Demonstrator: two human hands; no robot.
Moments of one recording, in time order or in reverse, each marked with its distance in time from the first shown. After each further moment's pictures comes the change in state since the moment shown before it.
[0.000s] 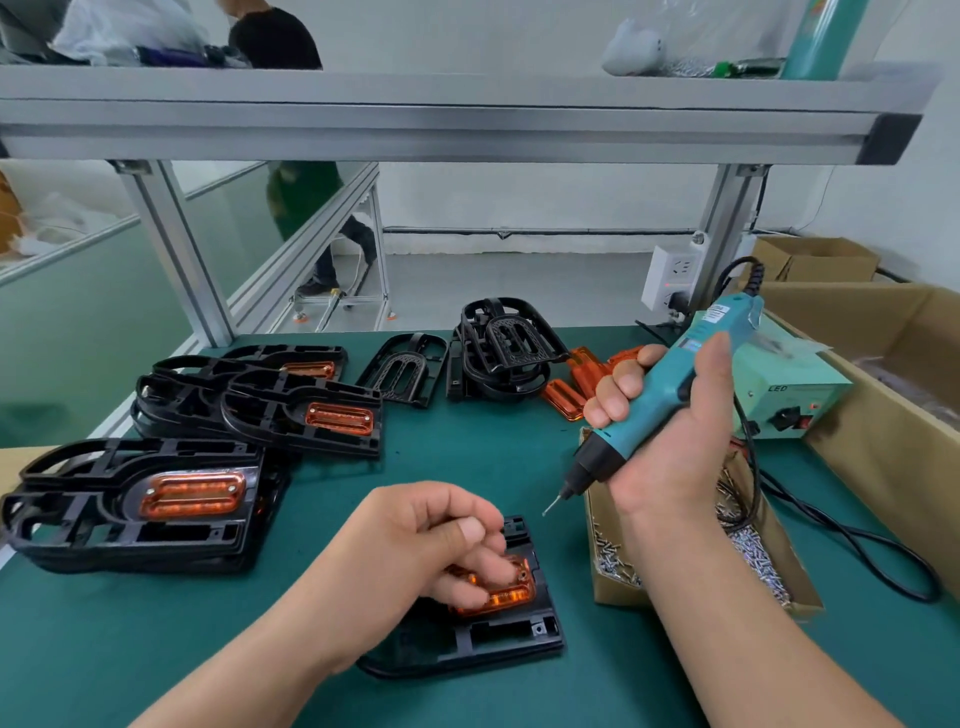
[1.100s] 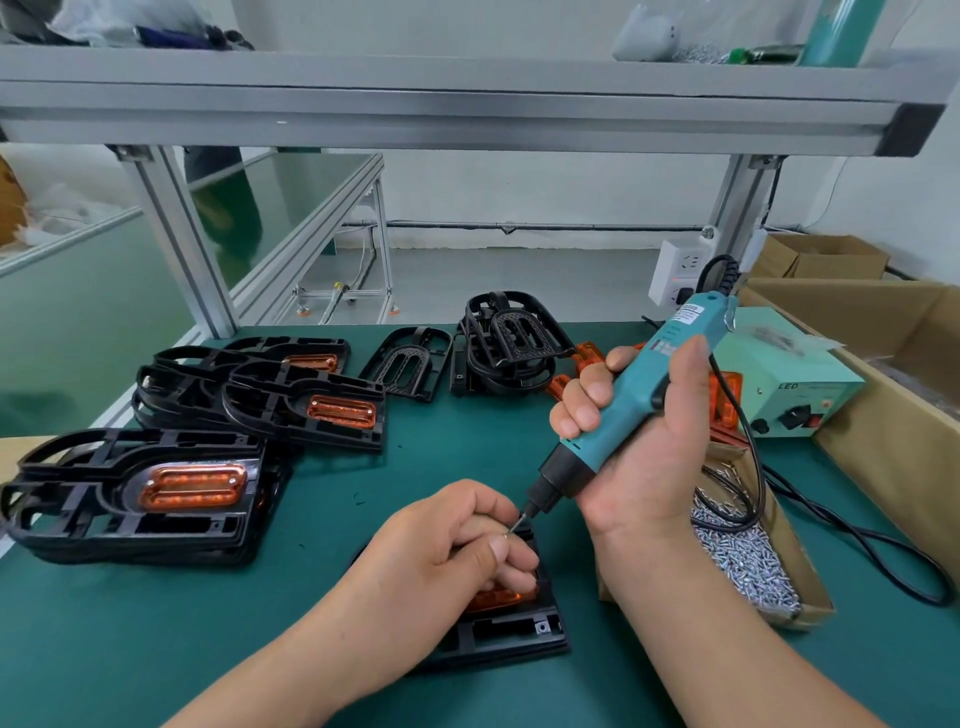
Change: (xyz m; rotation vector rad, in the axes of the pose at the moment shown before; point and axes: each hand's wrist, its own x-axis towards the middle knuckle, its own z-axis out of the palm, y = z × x) left_hand -0.004 -0.010 0.012 0.381 -0.040 0.178; right_hand -0.022 0.015 0.022 0.061 -0.083 0.071
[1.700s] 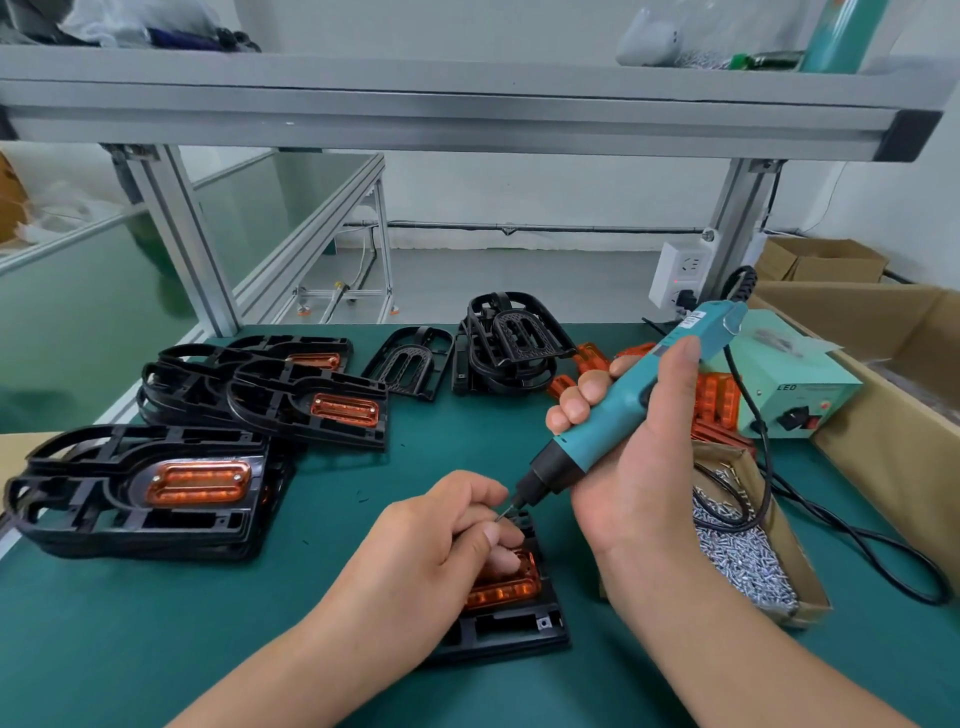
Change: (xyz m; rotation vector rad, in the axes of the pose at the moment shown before) left_hand -0.003 -0.003 -0.001 0.207 0.124 0.055; right_hand -0.009 0.004 0.009 -0.054 0.133 -0.014
